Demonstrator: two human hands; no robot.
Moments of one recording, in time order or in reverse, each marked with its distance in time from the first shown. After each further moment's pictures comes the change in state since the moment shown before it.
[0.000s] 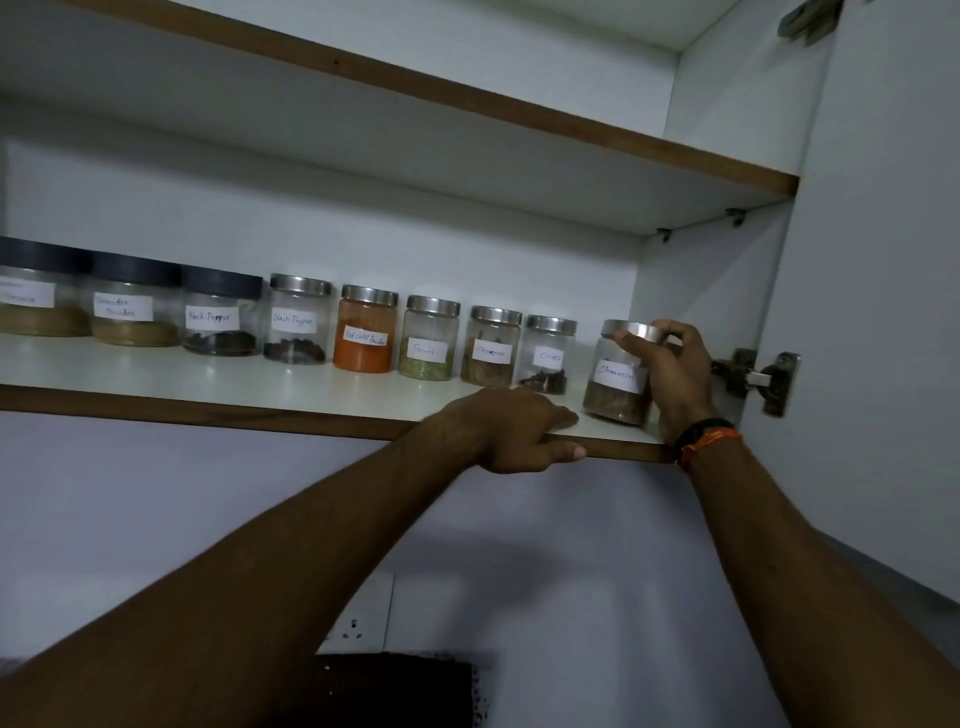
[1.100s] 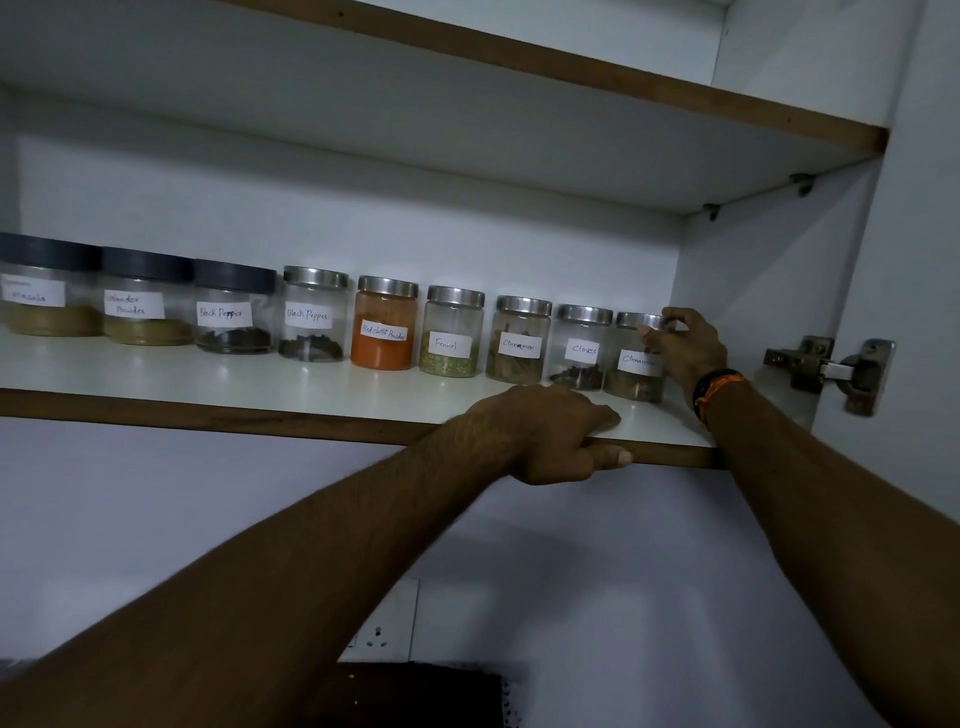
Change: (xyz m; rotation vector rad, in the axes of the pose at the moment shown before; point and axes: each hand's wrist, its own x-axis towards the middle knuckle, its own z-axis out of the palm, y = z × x) left_hand -0.006 0.010 -0.011 0.022 -0.061 -0.001; right_hand 0.074 0.039 0.025 -0.425 -0.104 -0.013
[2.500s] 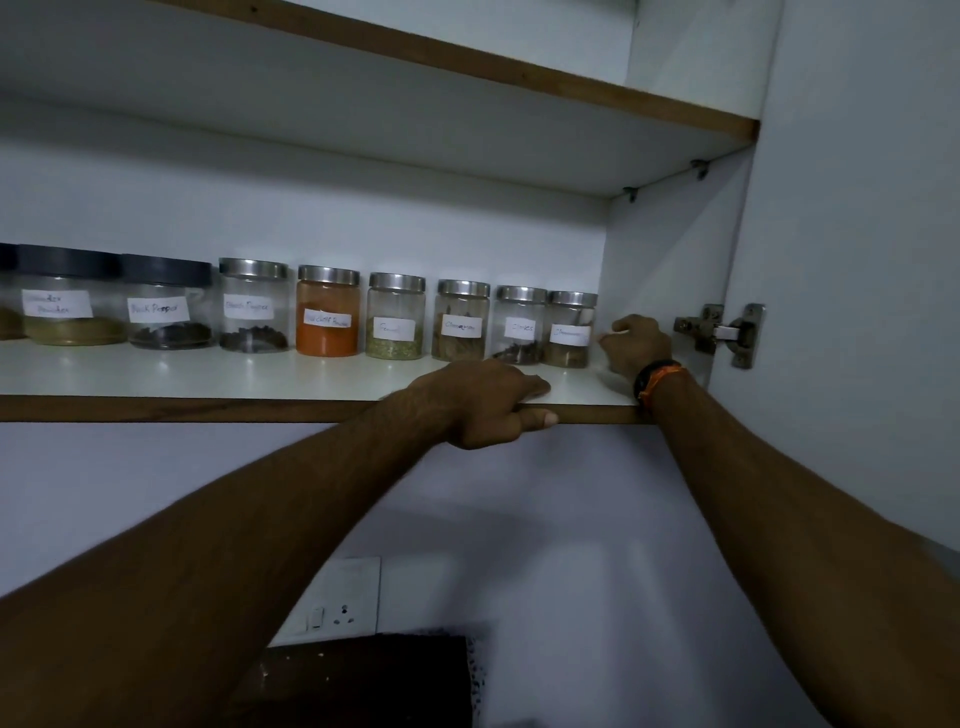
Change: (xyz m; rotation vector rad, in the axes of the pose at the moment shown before) left_hand -0.001 0.003 0.001 0.022 0.016 -0.009; right_hand -0.036 0.003 -0.030 -0.256 0.012 0.111
